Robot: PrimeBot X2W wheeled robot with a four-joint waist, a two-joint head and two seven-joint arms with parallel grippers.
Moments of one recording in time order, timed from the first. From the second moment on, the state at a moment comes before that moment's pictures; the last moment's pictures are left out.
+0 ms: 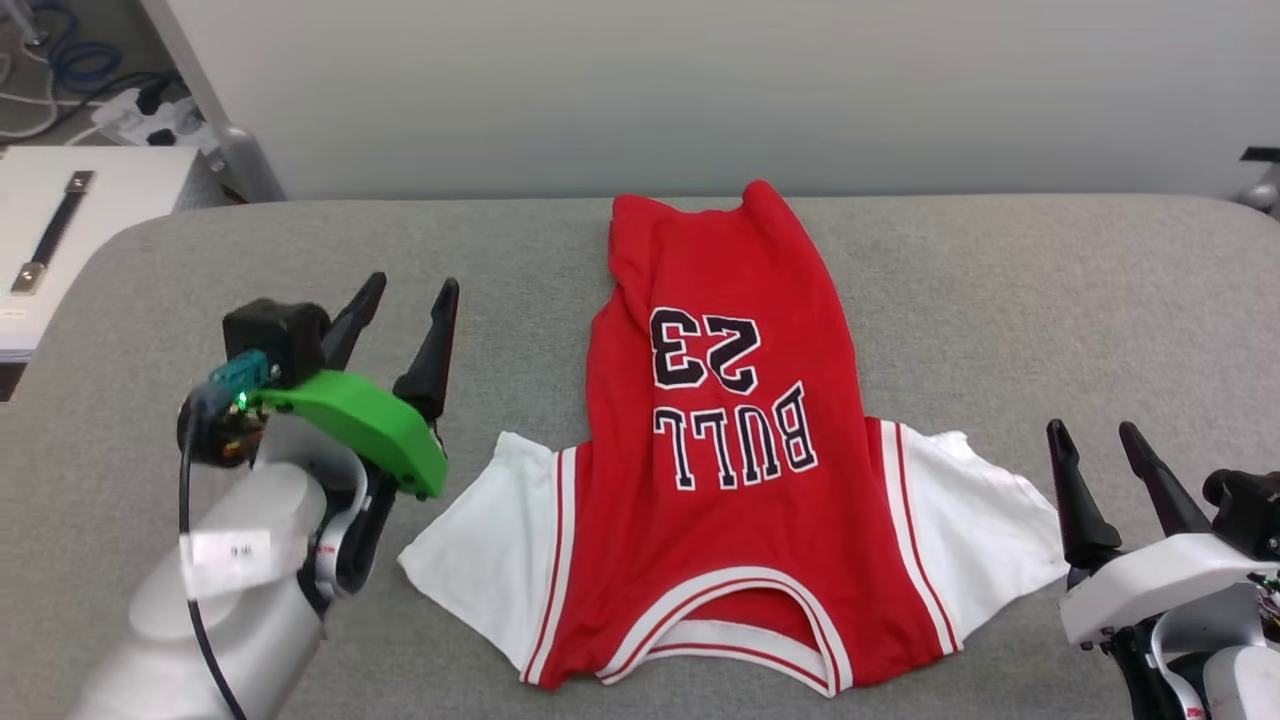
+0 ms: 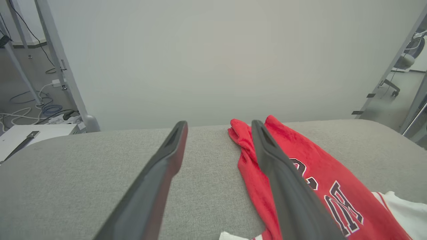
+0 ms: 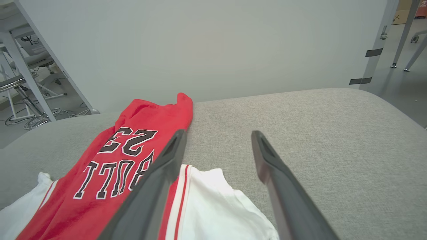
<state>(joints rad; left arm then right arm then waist) -0.59 0.49 -0.71 0.42 -0.88 0.07 -0.26 -0.06 -0.18 -0.03 0.09 0.34 0.13 -0.04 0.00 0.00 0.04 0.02</state>
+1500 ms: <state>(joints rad) -0.08 0.30 -0.23 0.18 -0.45 -0.01 0.05 0.04 -0.11 -0.05 -0.02 0.29 0.13 -0.05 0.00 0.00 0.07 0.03</state>
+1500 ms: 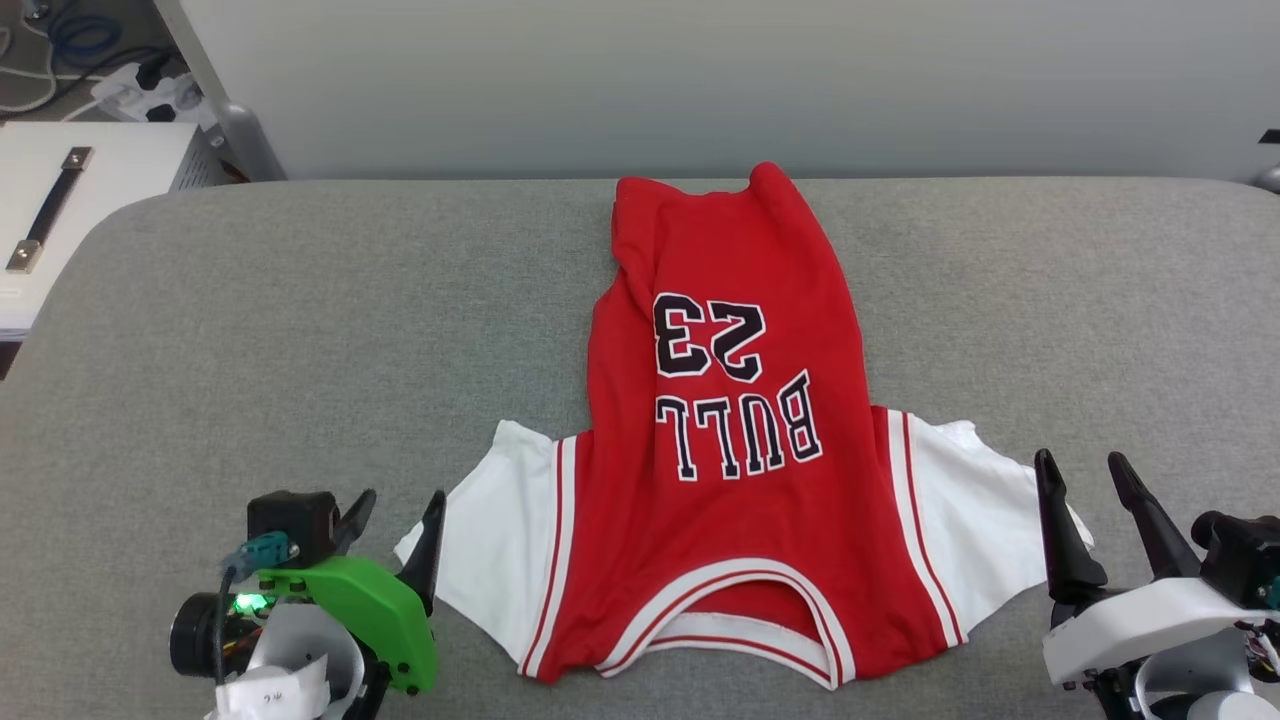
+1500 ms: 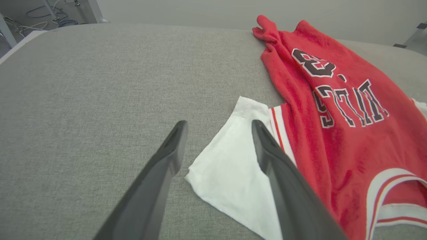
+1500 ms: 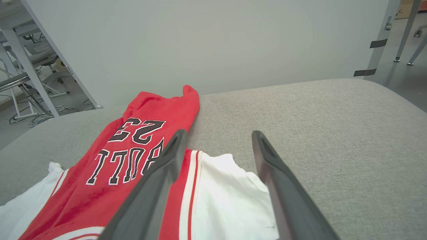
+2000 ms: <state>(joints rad) -0.13 0.38 -0.27 0.11 -0.43 0.10 0.46 -0.01 -0.11 -0.03 -0.03 0.28 0.13 -0.04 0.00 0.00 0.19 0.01</state>
